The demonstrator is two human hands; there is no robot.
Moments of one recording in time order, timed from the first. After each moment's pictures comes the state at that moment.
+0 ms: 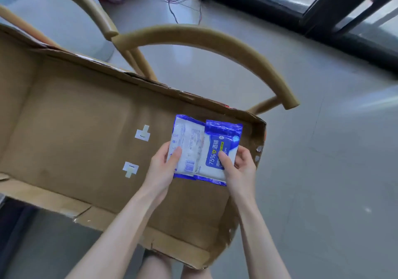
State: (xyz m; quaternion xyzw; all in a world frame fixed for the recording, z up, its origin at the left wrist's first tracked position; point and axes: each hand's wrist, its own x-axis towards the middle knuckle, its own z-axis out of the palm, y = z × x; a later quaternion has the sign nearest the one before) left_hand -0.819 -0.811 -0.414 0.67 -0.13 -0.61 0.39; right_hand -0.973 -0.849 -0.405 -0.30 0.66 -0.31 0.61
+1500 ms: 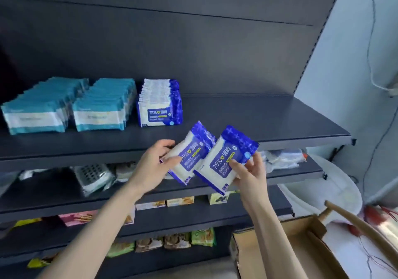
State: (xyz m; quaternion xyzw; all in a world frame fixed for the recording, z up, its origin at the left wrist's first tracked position) left_hand -0.303 -0.296 -0.006 0.81 -0.15 -0.03 0.57; right_hand -0.370 -0.502 -0.023 -0.59 0.09 -0.19 0.78
